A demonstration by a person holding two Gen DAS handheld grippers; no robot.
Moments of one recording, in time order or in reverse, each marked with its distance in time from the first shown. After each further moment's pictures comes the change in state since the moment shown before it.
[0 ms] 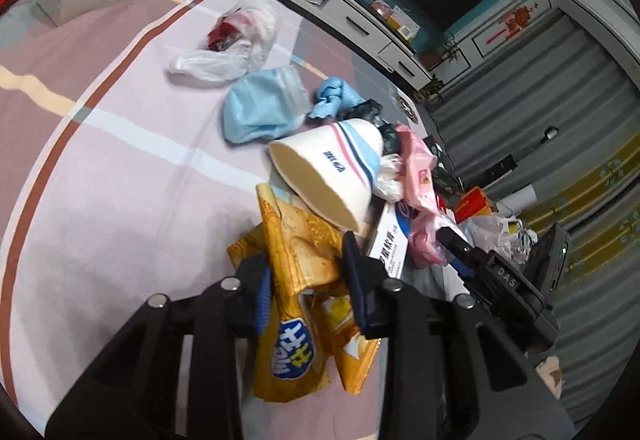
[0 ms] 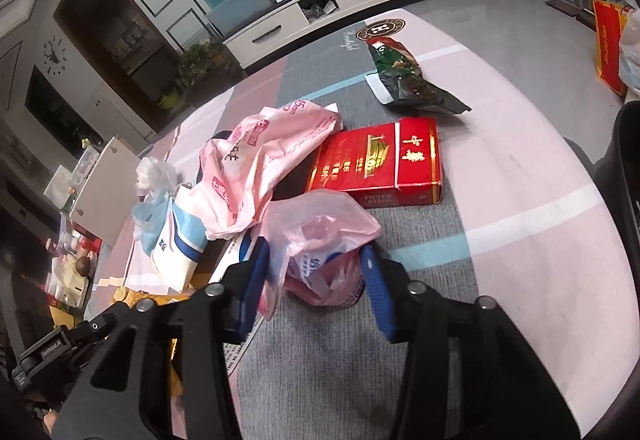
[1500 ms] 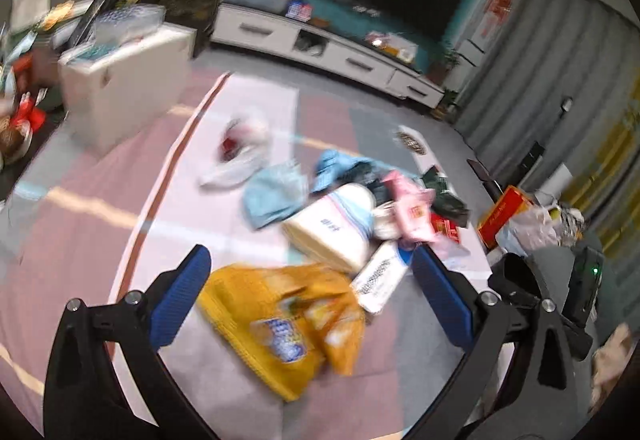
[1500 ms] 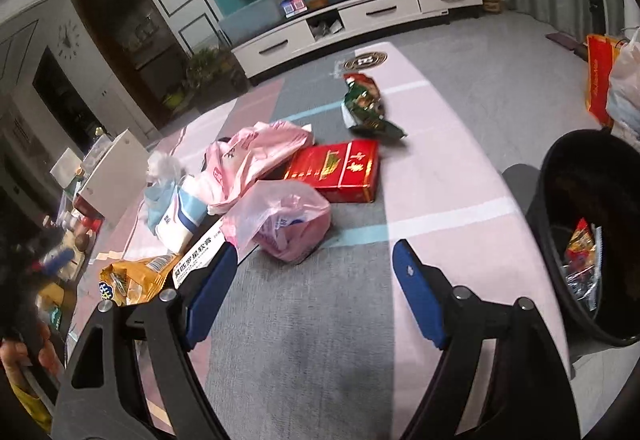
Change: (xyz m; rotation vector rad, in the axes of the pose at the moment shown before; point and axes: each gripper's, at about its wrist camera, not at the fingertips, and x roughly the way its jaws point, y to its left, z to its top) left arm -0.071 -0.035 0.018 0.178 -0.164 0.181; right arm -0.066 -0.023 -0.013 -0.087 -0.045 -0.019
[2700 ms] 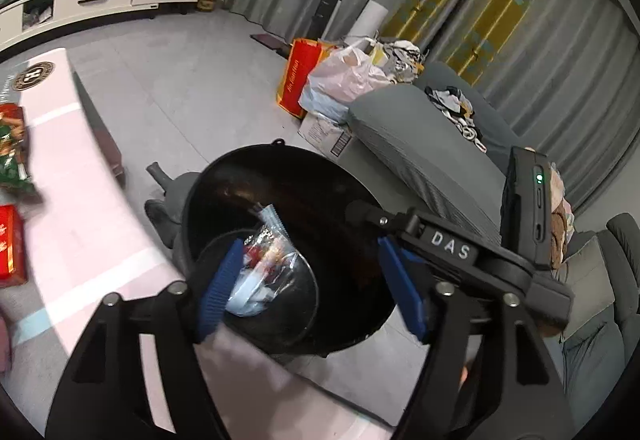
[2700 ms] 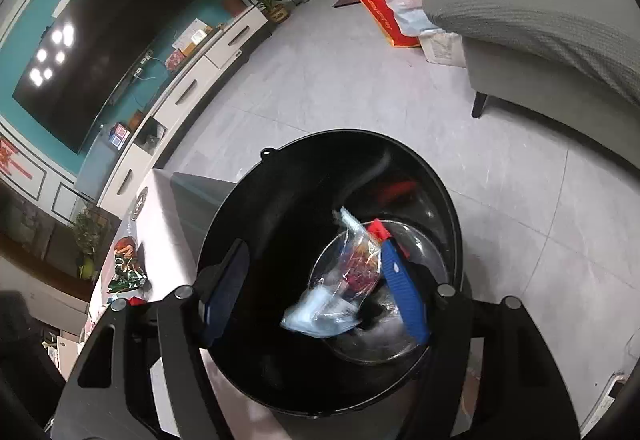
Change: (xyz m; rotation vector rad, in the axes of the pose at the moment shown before) left arm 0.172 -0.380 -0.112 0.536 0.363 -0.610; right arm -0.109 -0.240 -0.017 0.635 -0.209 -0.338
